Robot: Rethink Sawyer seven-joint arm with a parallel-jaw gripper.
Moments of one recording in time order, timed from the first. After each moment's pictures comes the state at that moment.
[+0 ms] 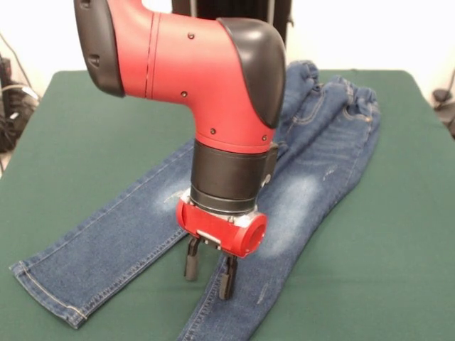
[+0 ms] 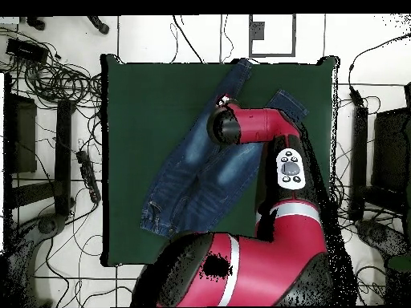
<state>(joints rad) -0.22 -0.22 0.06 1.05 -0.38 0.35 2.51</state>
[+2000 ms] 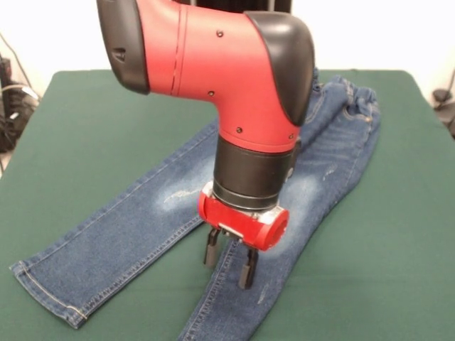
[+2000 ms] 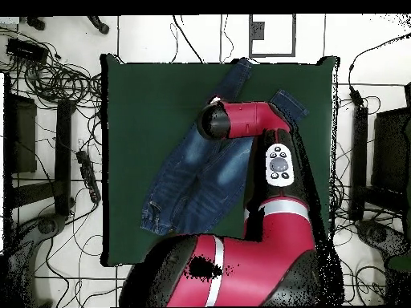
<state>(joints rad) -0.18 -0.22 0.06 1.02 -0.37 0.50 2.51</state>
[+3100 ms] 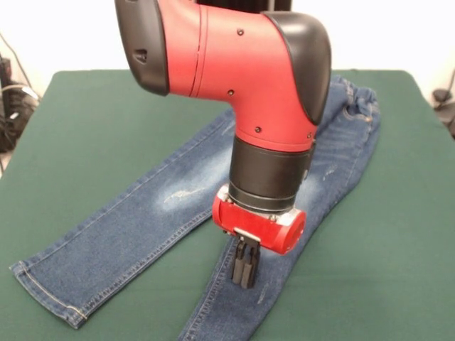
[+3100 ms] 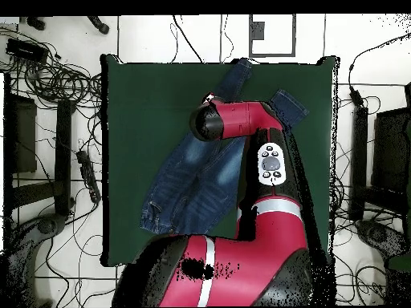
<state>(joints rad) -0.16 -0.22 0.06 1.02 -0.38 0.44 2.51</state>
